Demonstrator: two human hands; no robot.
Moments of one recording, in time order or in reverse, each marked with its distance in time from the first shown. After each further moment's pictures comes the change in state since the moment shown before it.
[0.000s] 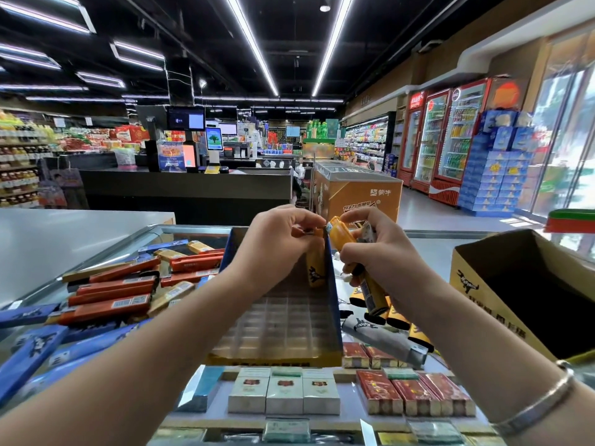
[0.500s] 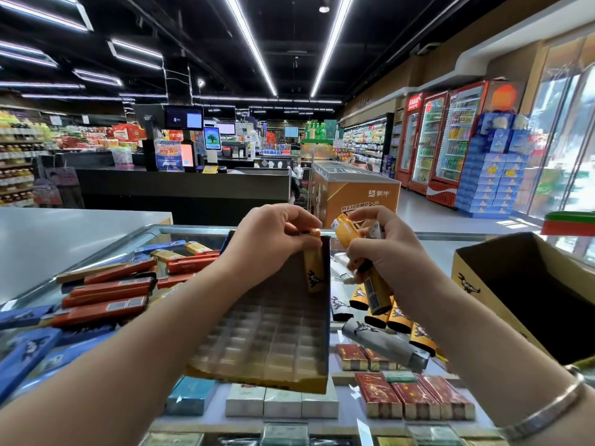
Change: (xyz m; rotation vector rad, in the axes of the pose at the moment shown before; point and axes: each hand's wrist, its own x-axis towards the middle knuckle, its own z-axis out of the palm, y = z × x) left_hand 0.006 -0.006 -0.011 0.066 -0.054 -0.026; right_hand 0.003 0.000 -0.004 0.058 0.048 0.012
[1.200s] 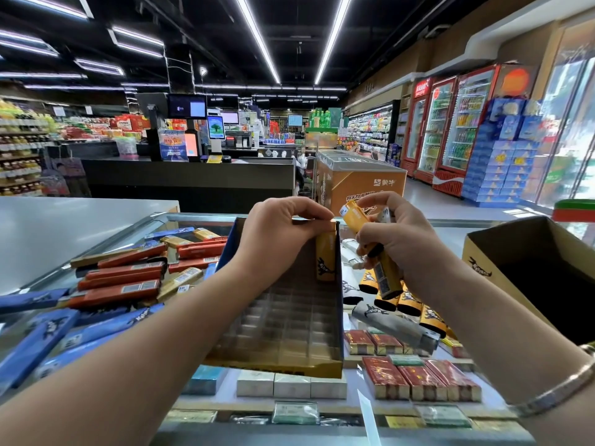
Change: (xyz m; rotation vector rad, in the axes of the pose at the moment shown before) left_hand -0.015 0.005 0.009 -0.113 0.153 0.006; right_hand 0.000 -0.001 0.000 0.003 0.007 0.028
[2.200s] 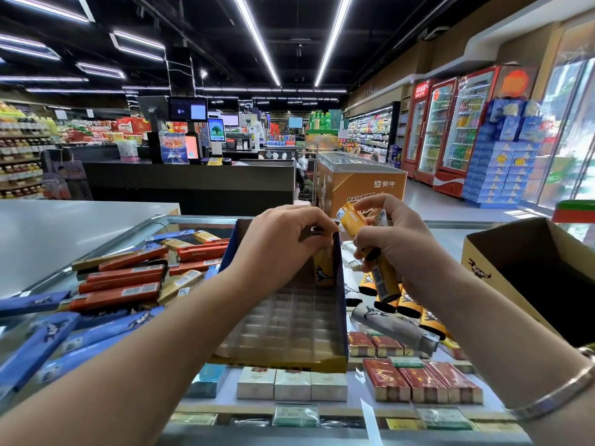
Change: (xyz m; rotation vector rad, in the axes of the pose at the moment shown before) left_hand -0.008 0.006 -0.004 0.258 -0.089 0.182; right_hand -0.001 0.001 0.001 -0.014 -0.018 -0.004
